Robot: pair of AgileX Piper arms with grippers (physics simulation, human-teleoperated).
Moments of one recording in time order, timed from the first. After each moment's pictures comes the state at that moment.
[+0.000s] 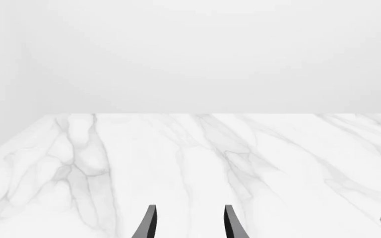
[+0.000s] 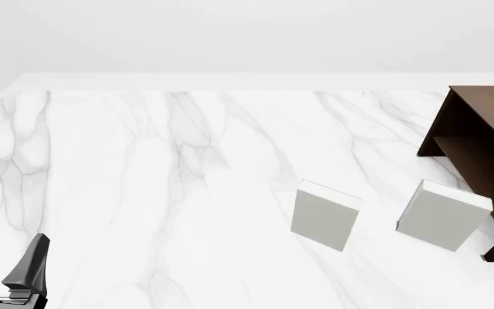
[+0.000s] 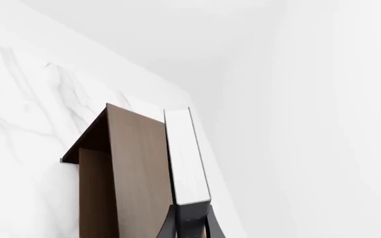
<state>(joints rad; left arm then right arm) 0.00 0.00 0.00 0.00 0.00 -0.48 1.00 -0.82 -0.02 -0.75</state>
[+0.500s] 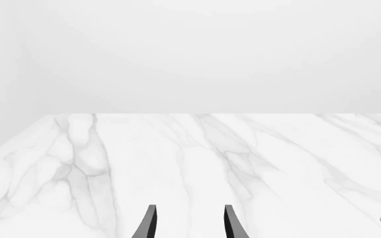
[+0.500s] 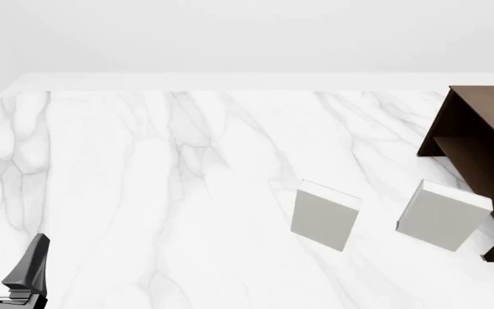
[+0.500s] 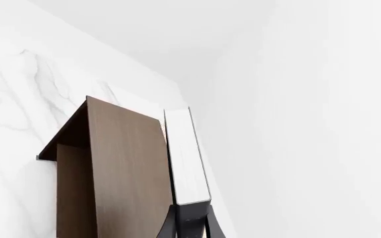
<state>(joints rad) 0.00 0.00 0.00 0.00 0.00 -0.53 1.10 -0.85 -0.08 -0.78</state>
